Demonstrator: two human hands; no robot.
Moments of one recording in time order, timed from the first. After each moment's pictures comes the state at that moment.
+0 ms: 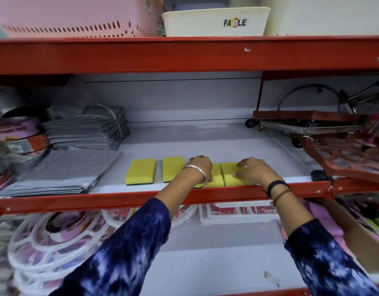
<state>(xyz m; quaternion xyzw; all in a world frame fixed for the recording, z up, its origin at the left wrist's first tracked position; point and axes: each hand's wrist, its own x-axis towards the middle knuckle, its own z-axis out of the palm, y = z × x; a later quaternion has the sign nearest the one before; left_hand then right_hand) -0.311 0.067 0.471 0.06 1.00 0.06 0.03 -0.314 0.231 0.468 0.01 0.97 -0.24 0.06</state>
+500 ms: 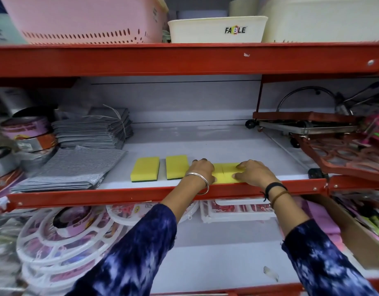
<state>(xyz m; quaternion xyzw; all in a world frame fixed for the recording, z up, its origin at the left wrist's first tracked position) -0.289 0.068 0.461 0.07 1.00 0.06 -0.01 -0.294 0.227 0.466 -0.01 0.98 -0.21 0.05</state>
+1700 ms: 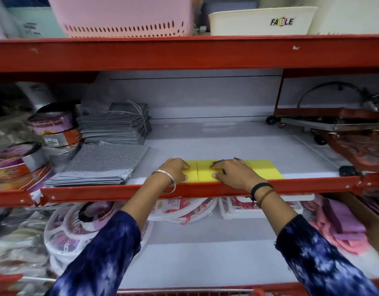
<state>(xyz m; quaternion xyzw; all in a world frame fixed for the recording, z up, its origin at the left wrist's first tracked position) -0.277 -0.090 0.451 0.05 0.99 0.10 0.00 -0.287 0.112 0.452 -0.24 0.97 -0.10 -0.02</state>
